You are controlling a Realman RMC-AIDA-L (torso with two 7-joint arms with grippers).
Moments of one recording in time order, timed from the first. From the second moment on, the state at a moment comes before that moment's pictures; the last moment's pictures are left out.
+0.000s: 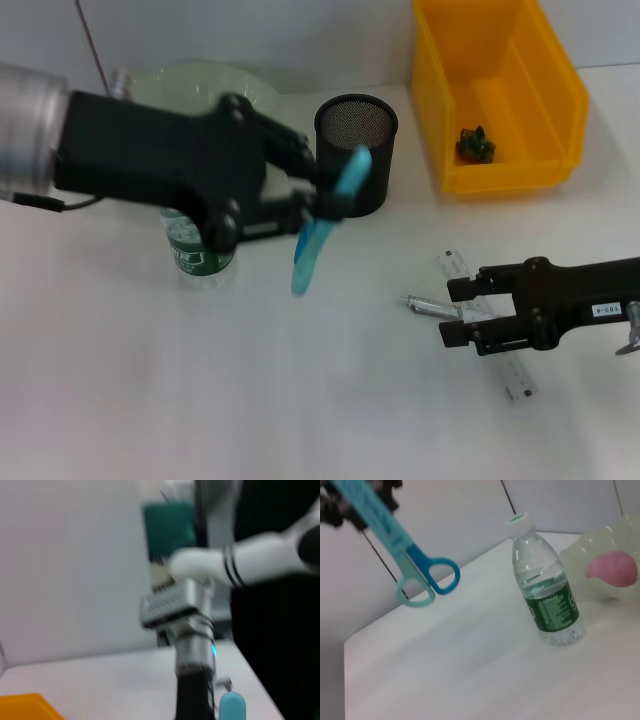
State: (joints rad) left arm -0.63 -2.06 1.07 1.30 1.79 1.81 -1.74; right arm 0.48 2.04 -0.67 -0.75 -2.16 -1.75 1.56
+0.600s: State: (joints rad) left arm -0.61 -2.07 0.88 1.17 1.70 1.78 -2.24; right arm 0.48 2.03 -0.63 -0.80 -2.04 -1.88 1.48
